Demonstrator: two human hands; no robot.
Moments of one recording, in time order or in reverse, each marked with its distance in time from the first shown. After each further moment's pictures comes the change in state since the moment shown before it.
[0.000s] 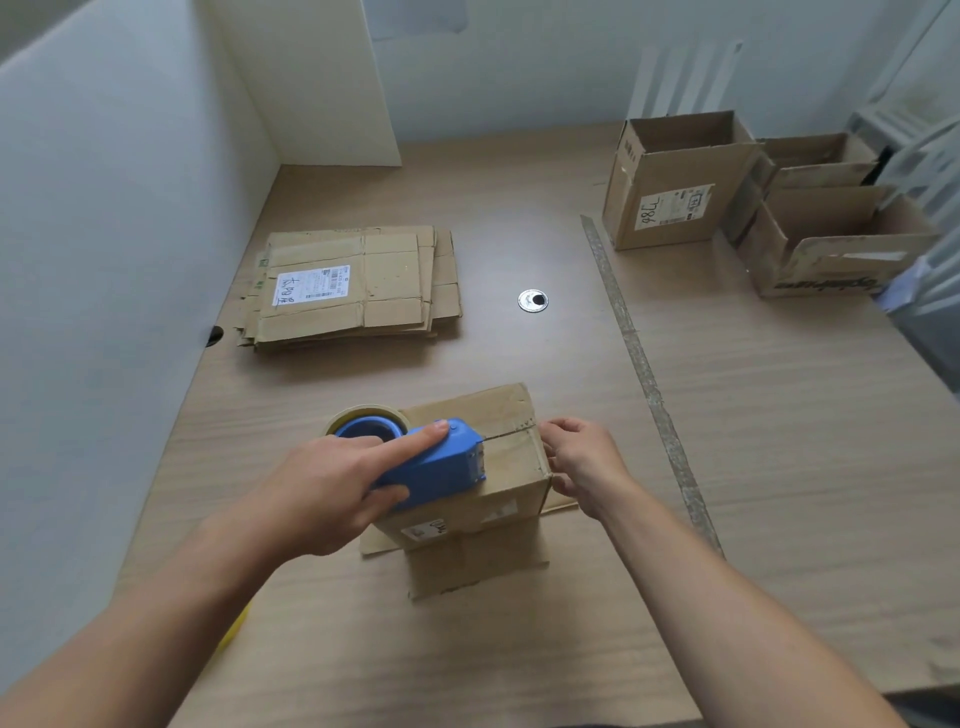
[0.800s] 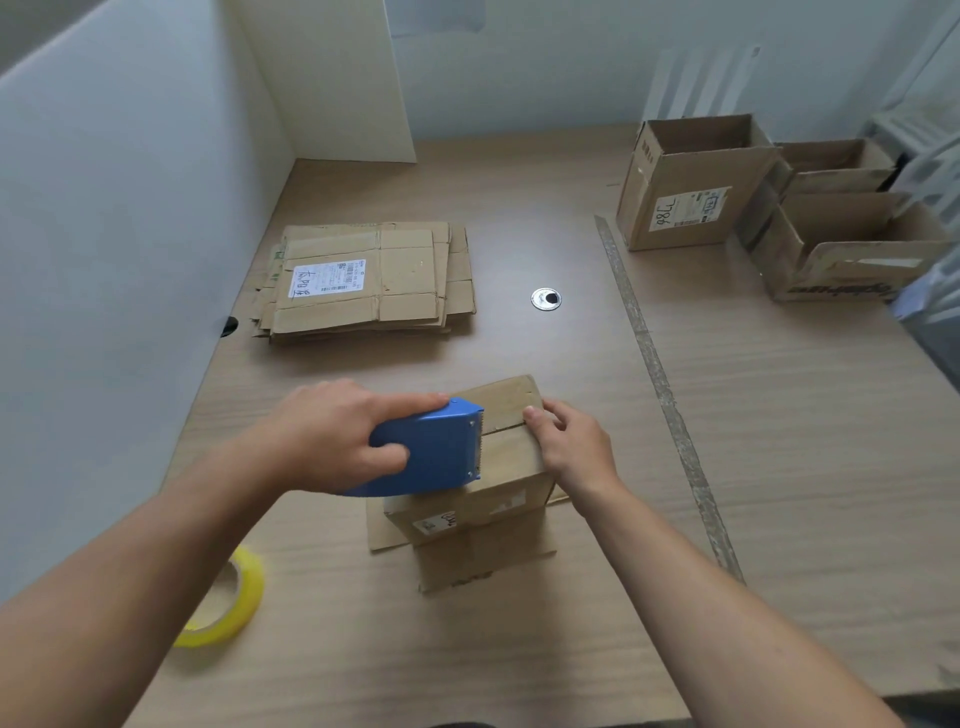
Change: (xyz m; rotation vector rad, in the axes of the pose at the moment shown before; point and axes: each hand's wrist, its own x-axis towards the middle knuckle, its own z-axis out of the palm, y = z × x) left_hand 0.018 -0.006 -0.051 0.055 -0.133 -0.082; right_hand -0.009 0.002 0.021 -0.413 0.105 -0.432
